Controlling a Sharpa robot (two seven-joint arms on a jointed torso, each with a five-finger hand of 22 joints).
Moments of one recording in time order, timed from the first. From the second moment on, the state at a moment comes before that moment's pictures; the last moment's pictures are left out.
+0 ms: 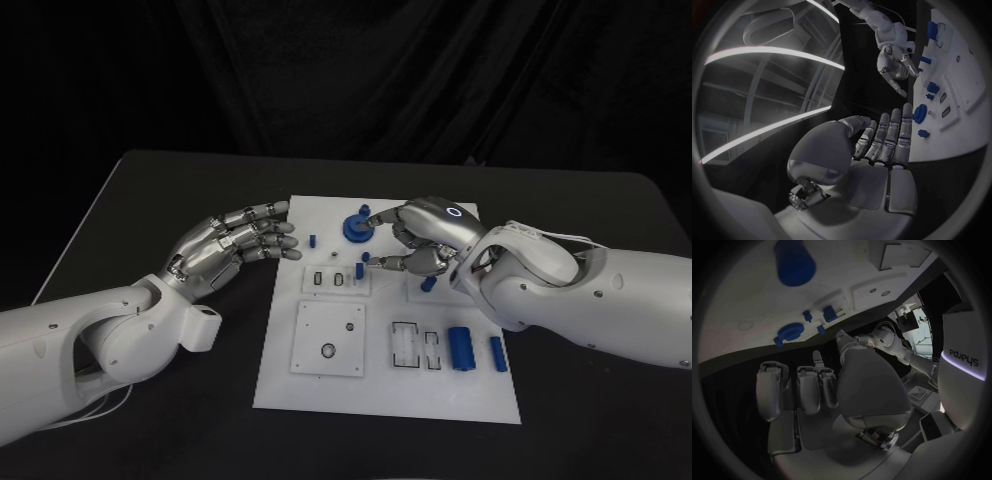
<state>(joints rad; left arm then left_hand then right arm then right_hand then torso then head) 1.25 -1.09 -0.21 1.71 -0.06 0.03 0.66 1.26 0.15 0.44 -0.05 0.54 0.52 0.16 0.15 0.06 0.48 0.27 0.70 0.18 0.55 0.22 0.67 0.17 0.09 0.63 0.22 0.55 0.26 1.38 -0.81 -0.24 1.67 -1.49 -0.58 -0.01 1.34 -0.10 0.15 0.25 0.16 0.75 0.13 0.09 0.21 1.47 0.02 1.57 1.31 1.47 -0.05 1.53 1.31 0.02 1.47 0.06 1.47 1.31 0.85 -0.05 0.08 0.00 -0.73</state>
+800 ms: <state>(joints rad) 1.33 -0.91 -0.21 1.52 -0.38 -0.10 0.52 1.29 0.07 0.51 0.13 0.39 0.85 0.18 0.19 0.08 1.45 0.11 1.55 1.31 1.46 0.07 1.57 1.30 0.09 1.15 0.18 1.50 1.25 1.36 -0.95 -0.25 1.58 -0.99 -0.69 0.31 1.32 0.00 0.17 0.28 0.29 0.91 0.12 0.15 0.22 1.47 0.04 1.57 1.31 1.47 -0.03 1.53 1.31 0.02 1.47 0.08 1.46 1.31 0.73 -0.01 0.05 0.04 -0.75</state>
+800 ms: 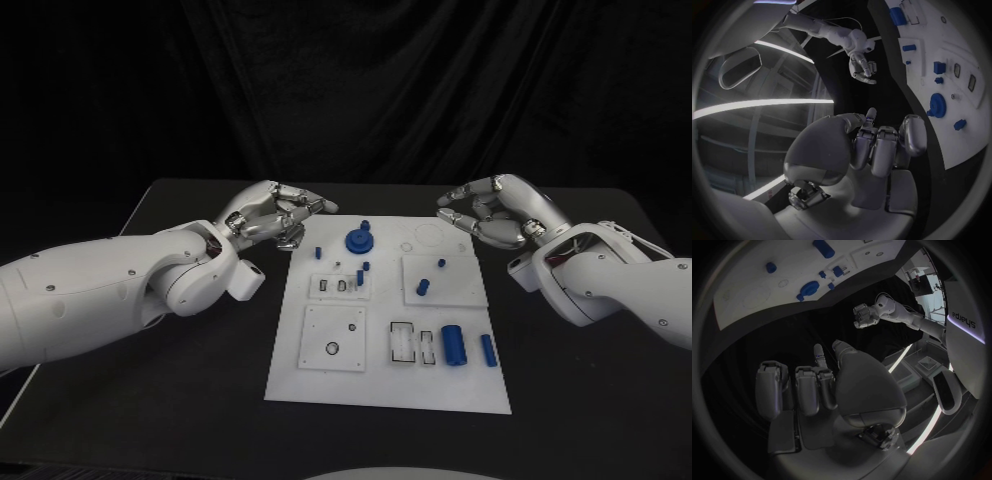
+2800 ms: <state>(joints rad) 1.38 -0.59 -0.20 1.43 -1.18 0.07 -0.59 1.09 0.07 0.04 0.25 0.13 0.92 0.03 0.52 0.91 1.47 -0.03 1.57 1.31 1.47 -0.08 1.57 1.31 0.02 1.47 0.04 1.55 1.31 1.34 -0.95 -0.25 1.57 -0.94 -0.68 0.31 1.34 0.00 0.19 0.26 0.36 0.93 0.11 0.16 0.22 1.47 0.04 1.57 1.31 1.47 -0.03 1.53 1.31 0.02 1.47 0.08 1.48 1.31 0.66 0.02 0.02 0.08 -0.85</state>
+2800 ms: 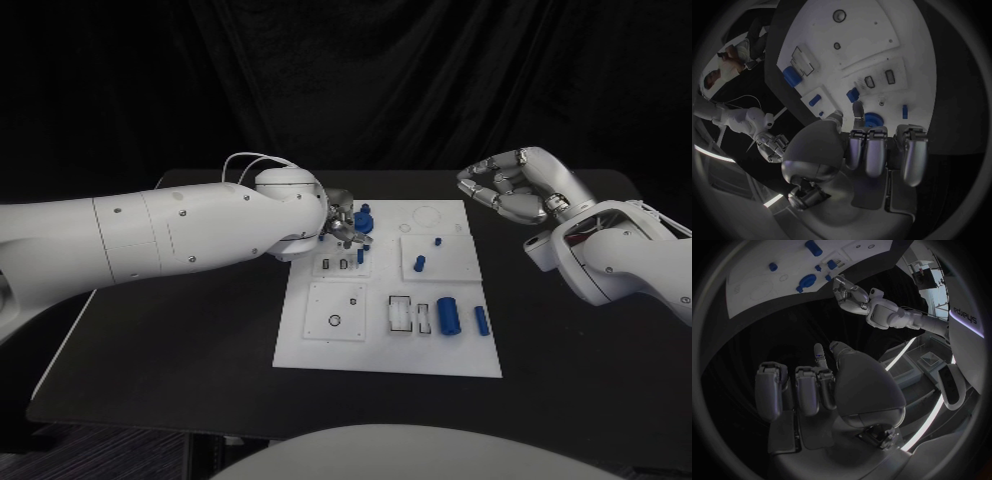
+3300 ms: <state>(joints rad) 1.38 -0.56 -0.20 1.40 -1.18 0.09 -0.61 1.09 0.08 0.05 0.23 0.16 0.97 0.04 0.38 0.85 1.47 -0.03 1.57 1.31 1.47 -0.08 1.57 1.31 0.02 1.47 0.04 1.54 1.31 1.32 -0.94 -0.25 1.56 -0.97 -0.67 0.32 1.34 0.00 0.20 0.26 0.37 0.93 0.11 0.16 0.22 1.47 0.04 1.57 1.31 1.47 -0.03 1.53 1.31 0.02 1.47 0.08 1.48 1.31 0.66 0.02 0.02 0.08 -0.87</state>
